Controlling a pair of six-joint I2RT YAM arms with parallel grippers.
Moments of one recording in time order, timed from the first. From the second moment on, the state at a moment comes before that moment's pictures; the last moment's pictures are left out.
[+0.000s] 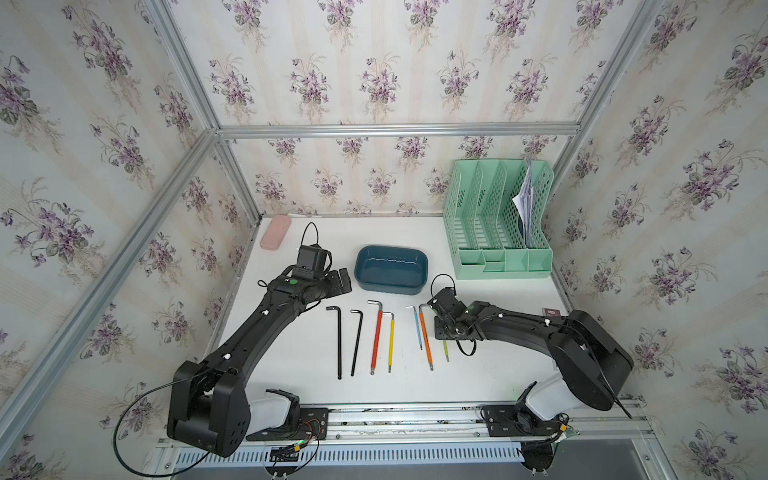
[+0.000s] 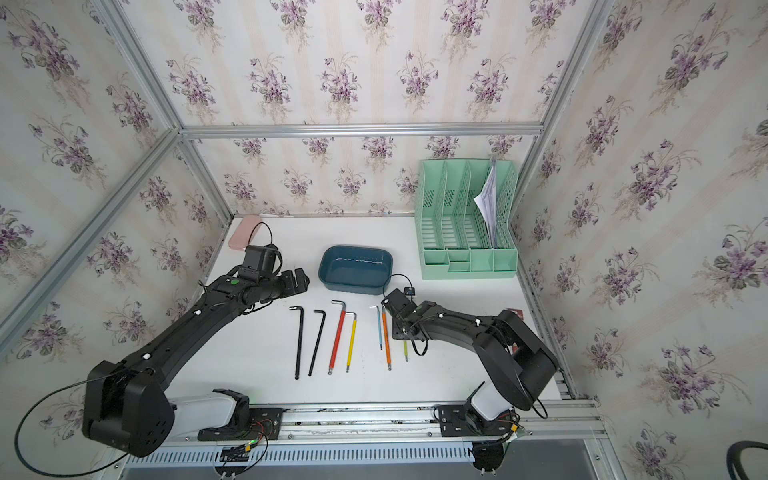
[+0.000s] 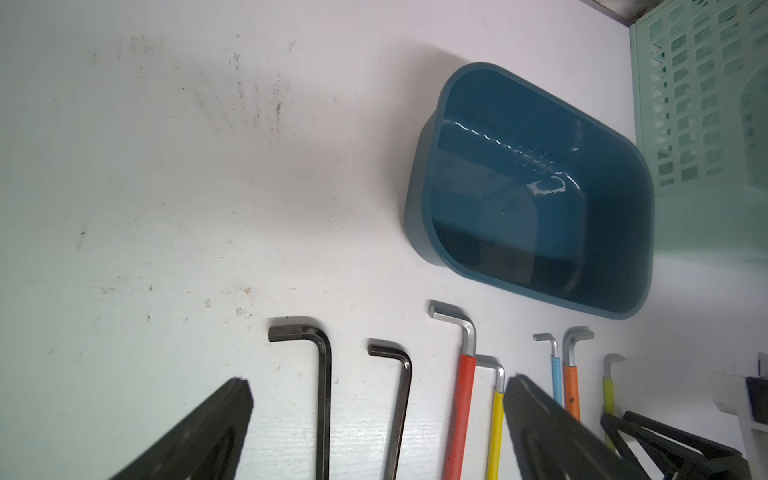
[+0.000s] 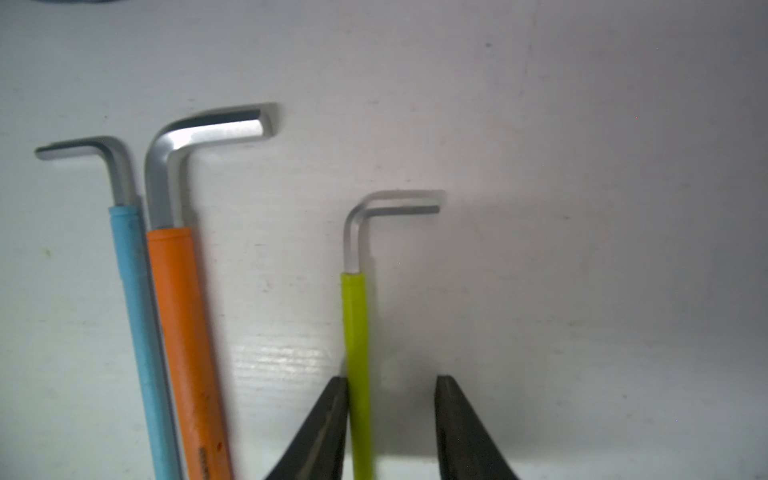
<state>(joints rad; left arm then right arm) -0.26 1.30 0.97 -0.57 0.05 -0.50 0.76 1.55 0.74 -0.48 0.21 0.71</state>
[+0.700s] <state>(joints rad) -0.26 1.19 0.98 -0.62 -0.03 -0.48 0.77 1.45 0.72 -0.48 0.17 0.72</state>
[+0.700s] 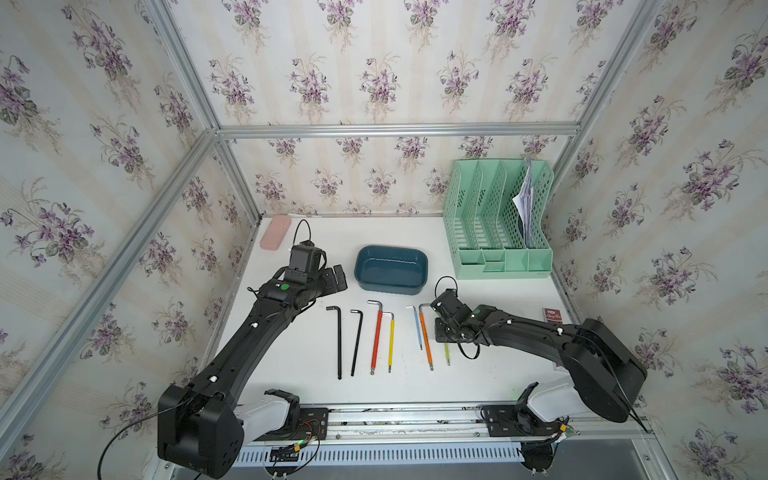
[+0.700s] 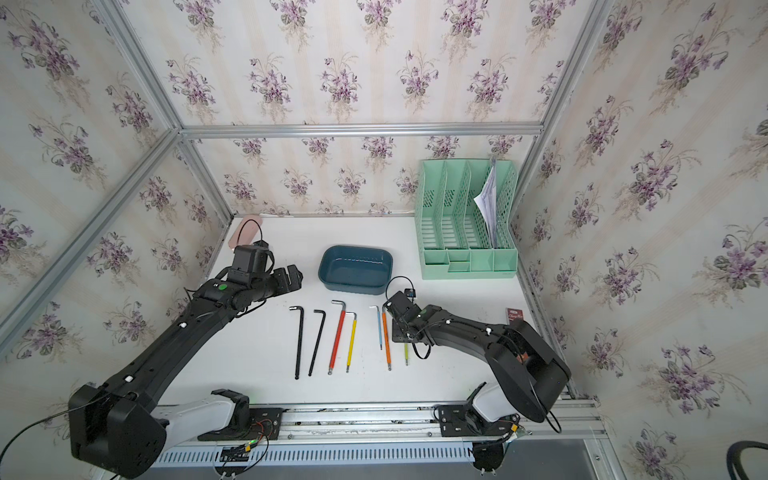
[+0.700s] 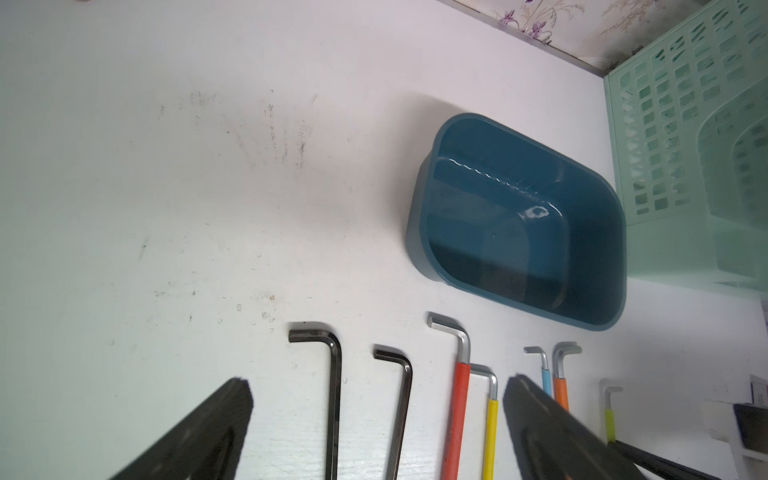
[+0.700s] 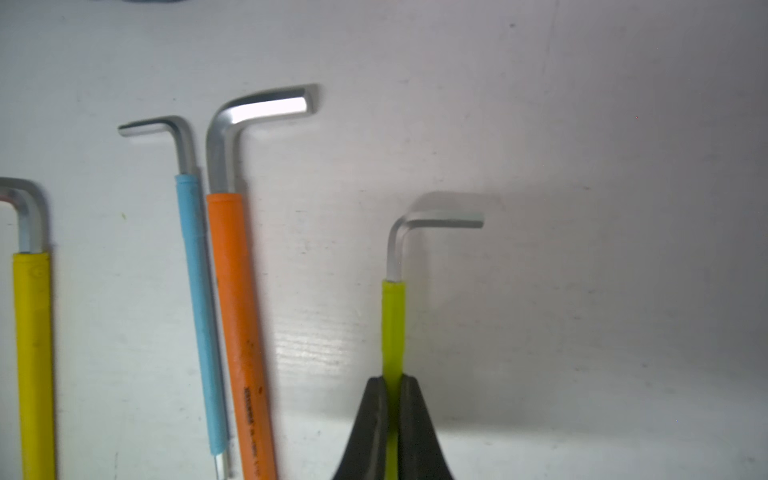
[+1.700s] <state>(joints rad) -0.25 1.20 1.04 -0.69 -0.01 -0.37 0.77 1.22 0.86 -0.52 0.18 0.66</state>
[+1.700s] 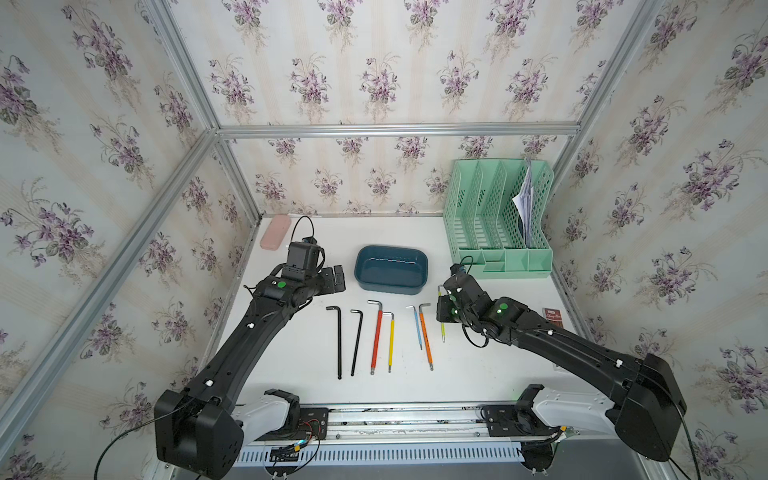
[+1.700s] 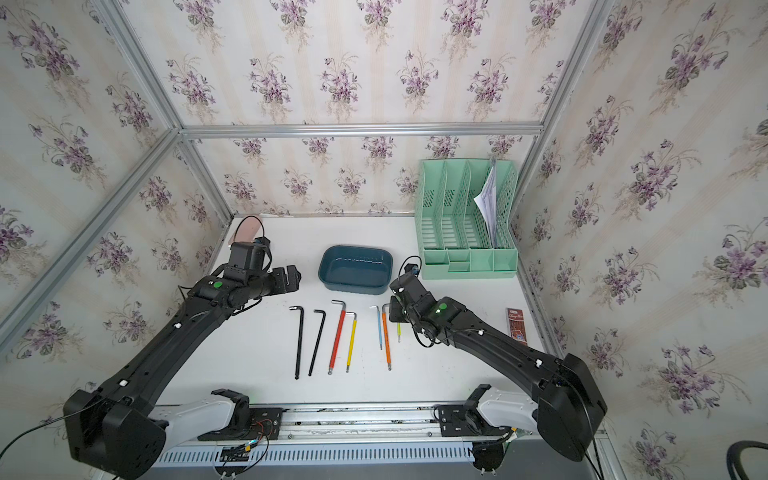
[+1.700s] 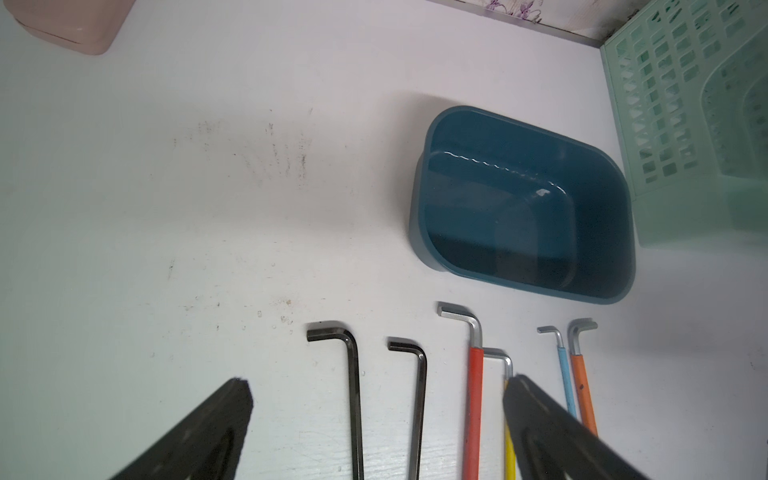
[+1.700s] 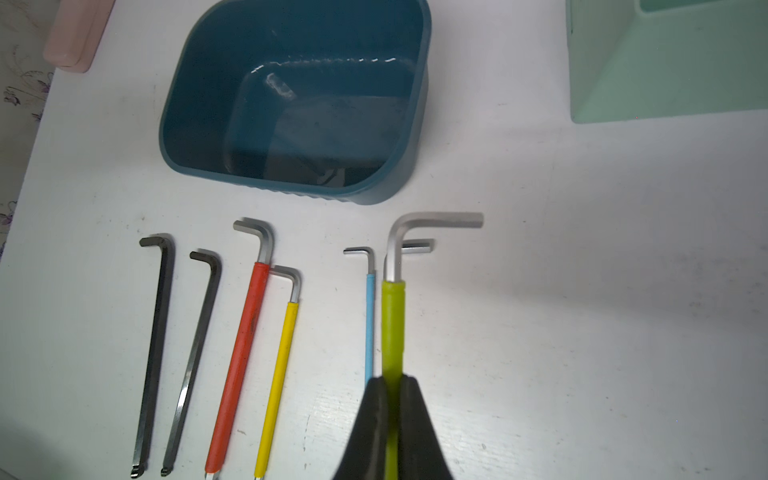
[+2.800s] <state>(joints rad) -0.24 1.28 1.09 -0.67 0.12 -0.30 0.66 1.53 1.25 -0.44 0.06 0.22</state>
